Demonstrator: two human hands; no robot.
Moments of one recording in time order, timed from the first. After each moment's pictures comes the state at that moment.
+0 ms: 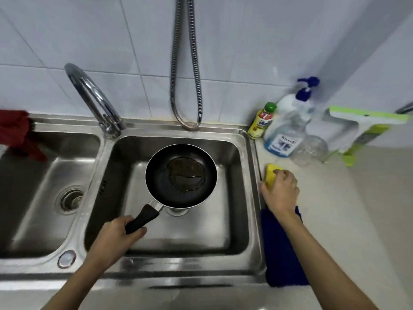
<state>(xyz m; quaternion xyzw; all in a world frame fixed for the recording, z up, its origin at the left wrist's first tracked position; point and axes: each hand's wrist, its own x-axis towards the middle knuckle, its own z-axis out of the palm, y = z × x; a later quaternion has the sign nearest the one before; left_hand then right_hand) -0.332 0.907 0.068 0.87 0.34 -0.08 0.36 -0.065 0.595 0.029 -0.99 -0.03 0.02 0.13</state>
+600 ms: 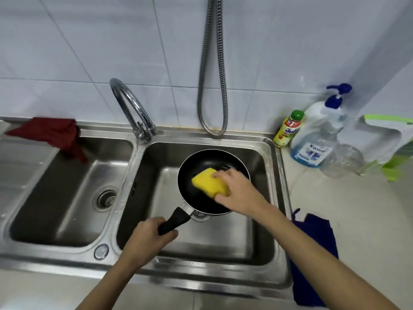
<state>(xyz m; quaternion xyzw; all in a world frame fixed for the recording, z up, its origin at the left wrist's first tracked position) -0.331 0.891 0.091 0.86 0.33 -0.08 0.37 -0.121 0.729 0.090 -0.86 -0.40 0.20 0.25</state>
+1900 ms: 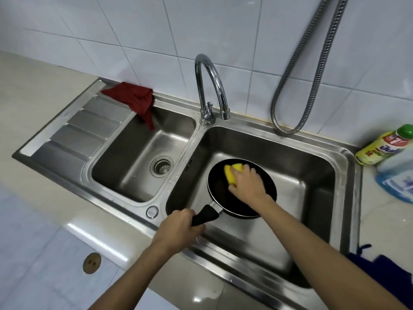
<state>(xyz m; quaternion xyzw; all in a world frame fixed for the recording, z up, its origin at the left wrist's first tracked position) -0.365 0.888 0.098 0.85 0.43 -0.16 0.27 -0.148 0.850 0.020 -0.86 -0.49 0.18 0.00</state>
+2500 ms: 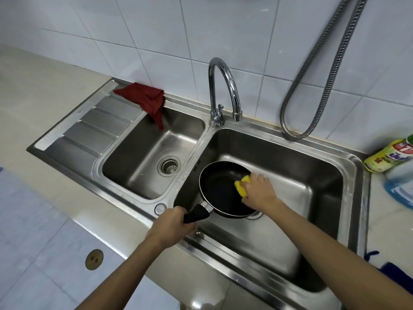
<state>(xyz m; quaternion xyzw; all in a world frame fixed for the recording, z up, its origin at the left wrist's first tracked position) -0.396 0.909 0.095 0.83 0.45 -0.14 0.31 -0.147 0.838 0.023 -0.81 -0.53 0.19 -0.15</state>
